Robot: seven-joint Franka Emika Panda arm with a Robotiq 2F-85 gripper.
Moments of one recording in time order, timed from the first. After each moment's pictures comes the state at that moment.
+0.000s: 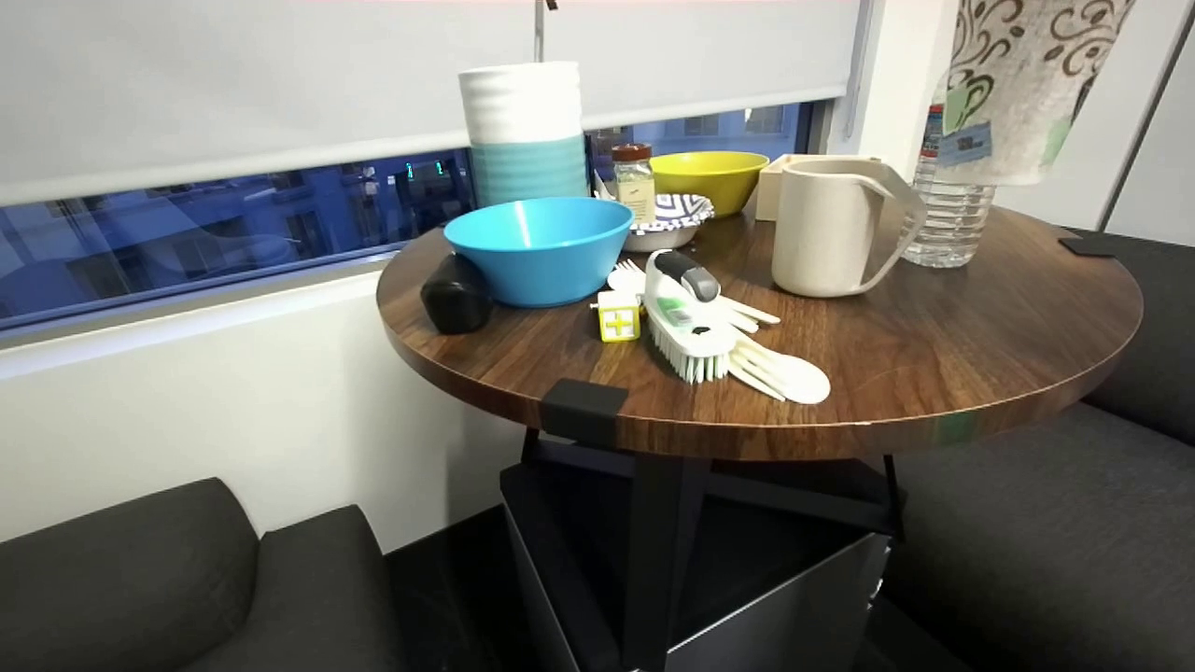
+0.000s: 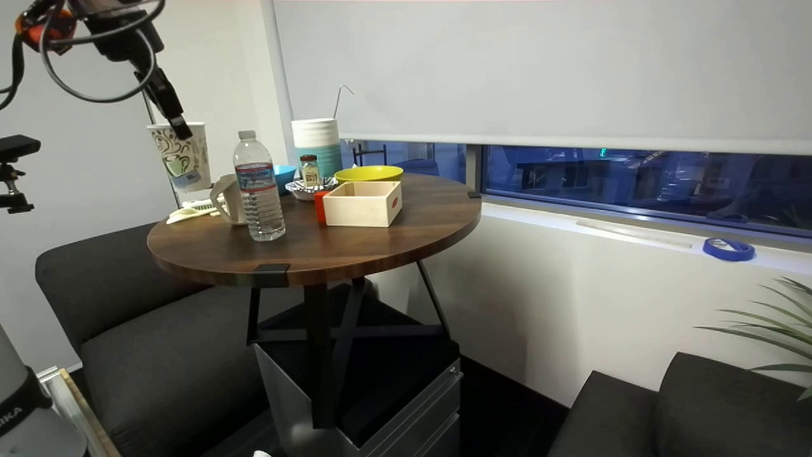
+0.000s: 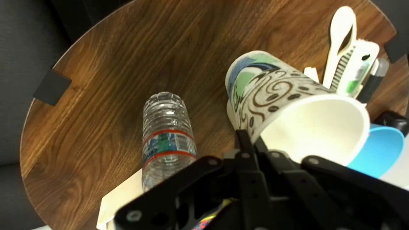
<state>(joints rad) -0.02 -1.01 0.04 -2.60 0.14 1.91 0.25</state>
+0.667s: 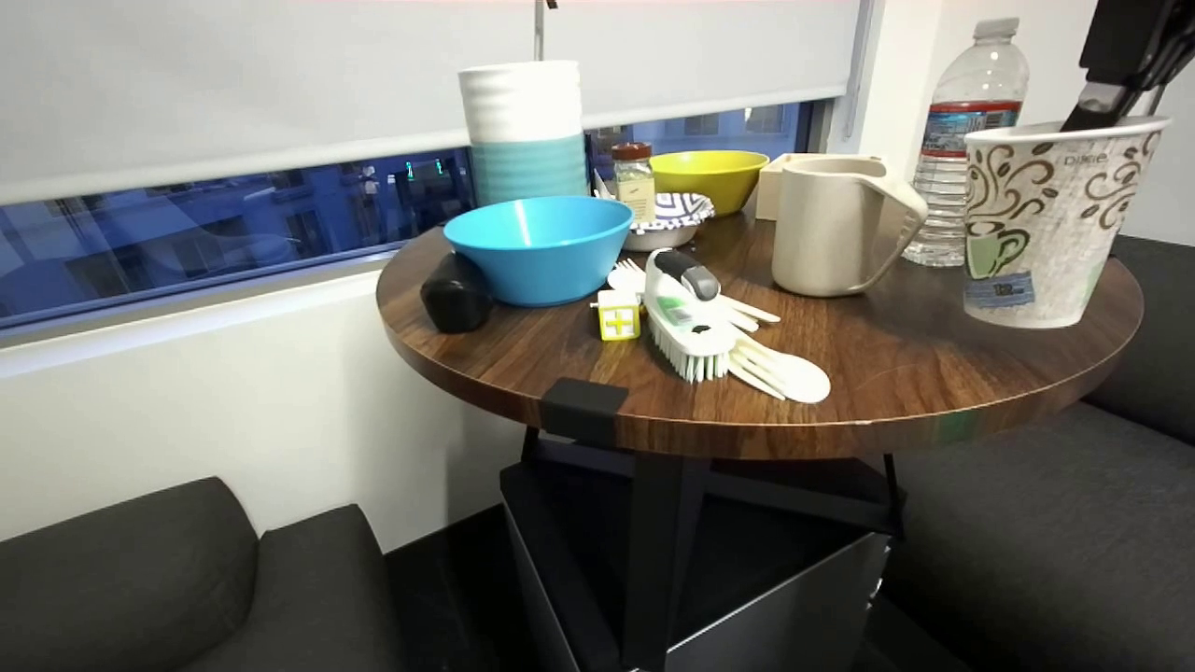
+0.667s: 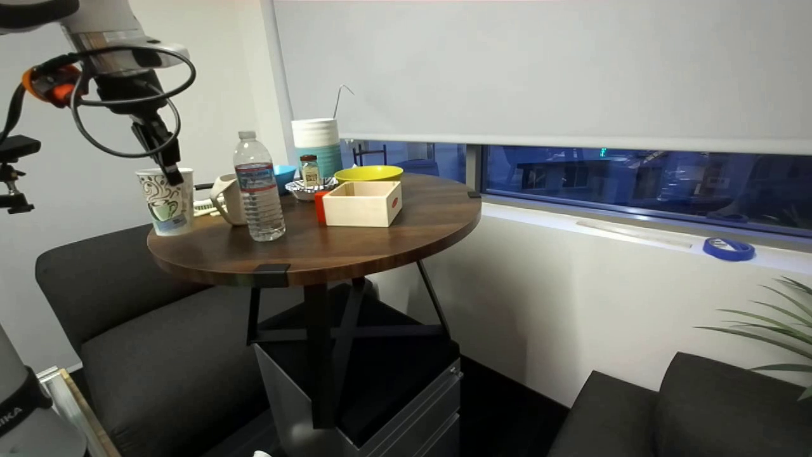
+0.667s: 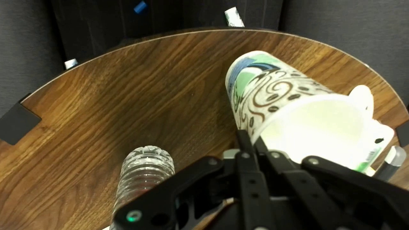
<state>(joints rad) 0.04 -1.01 0.04 -2.75 0.15 1.94 0.12</state>
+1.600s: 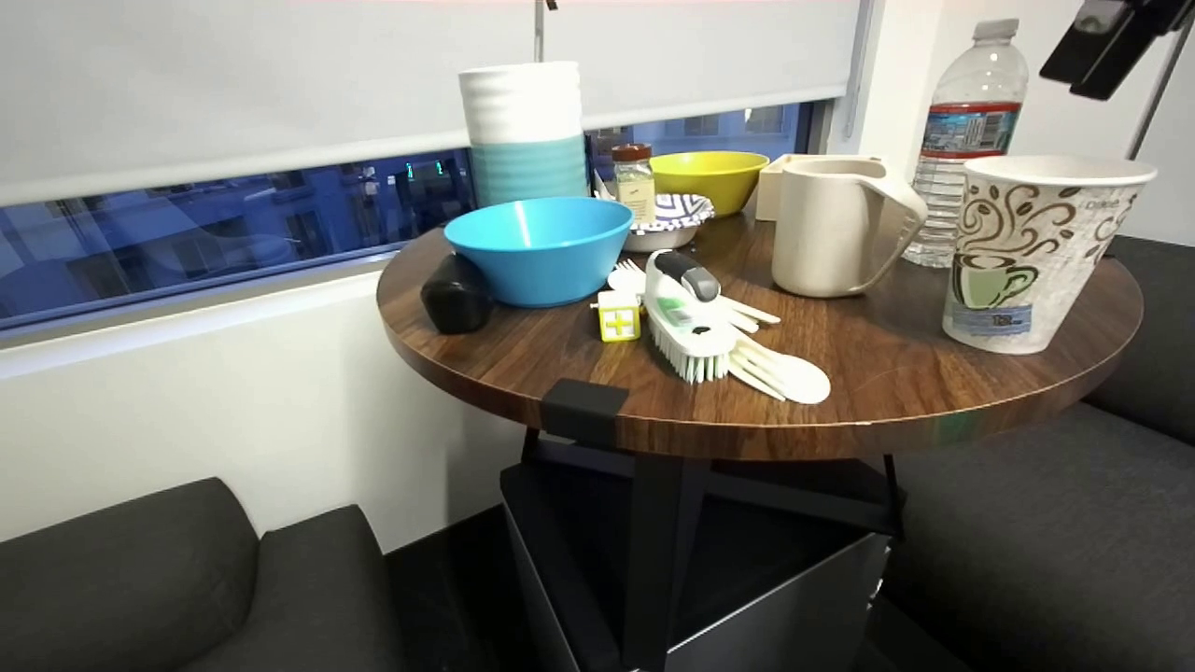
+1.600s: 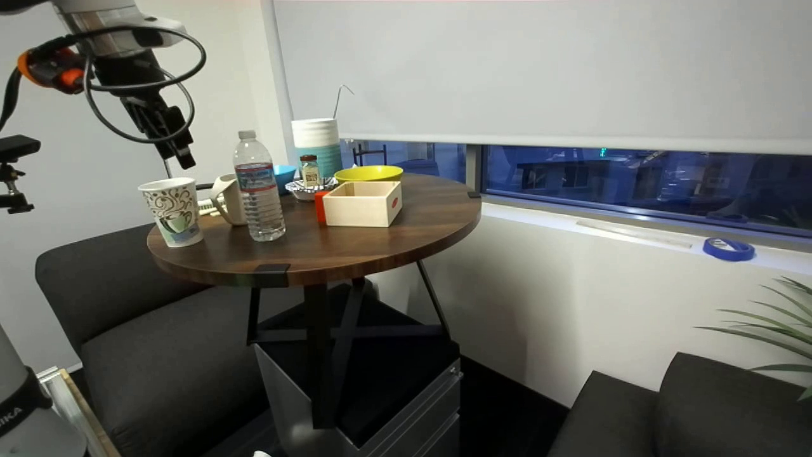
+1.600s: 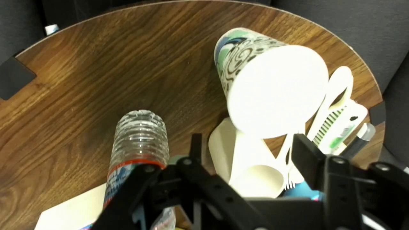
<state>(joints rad) 0.05 -1.04 -0.02 -2.72 0.15 1.96 0.02</state>
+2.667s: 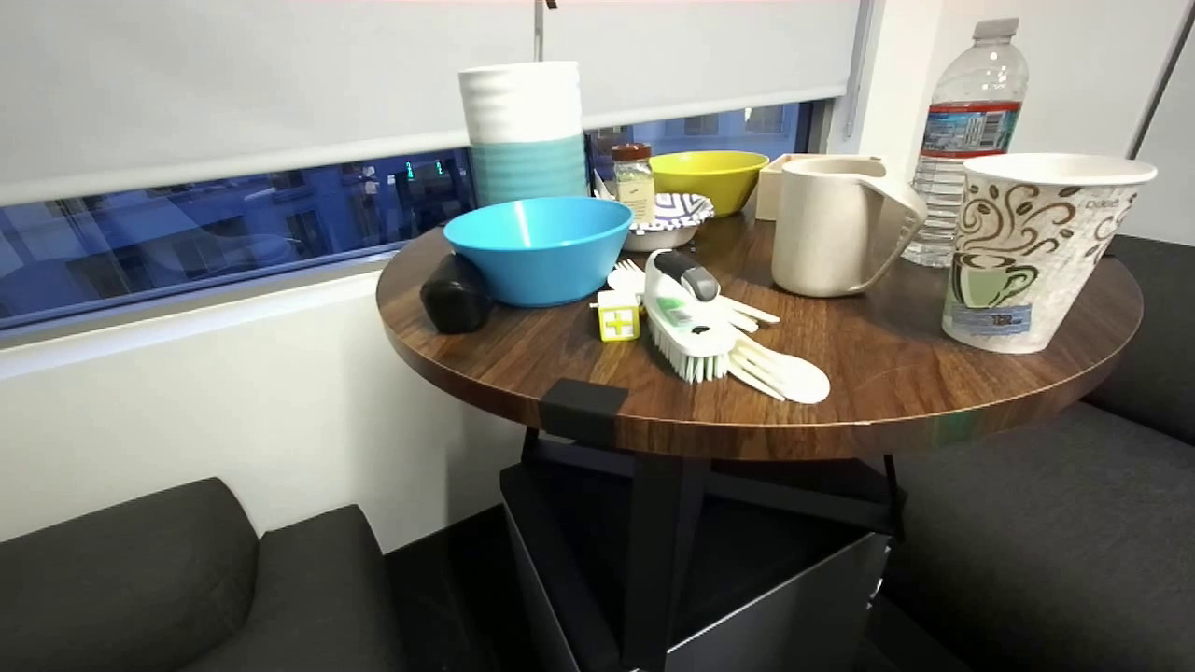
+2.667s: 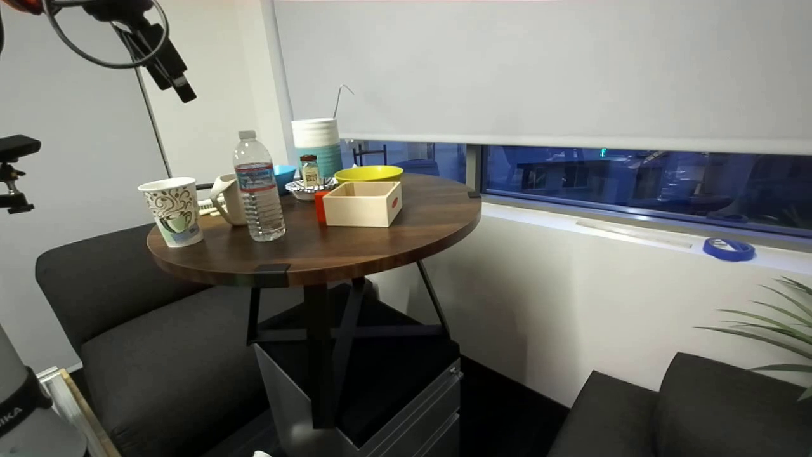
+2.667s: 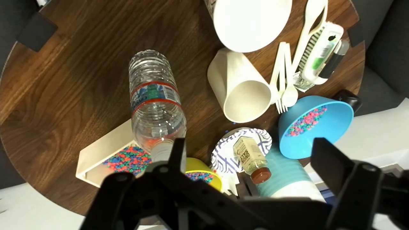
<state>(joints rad) 0.00 -1.04 -0.04 -2.53 0.15 1.92 0.11</state>
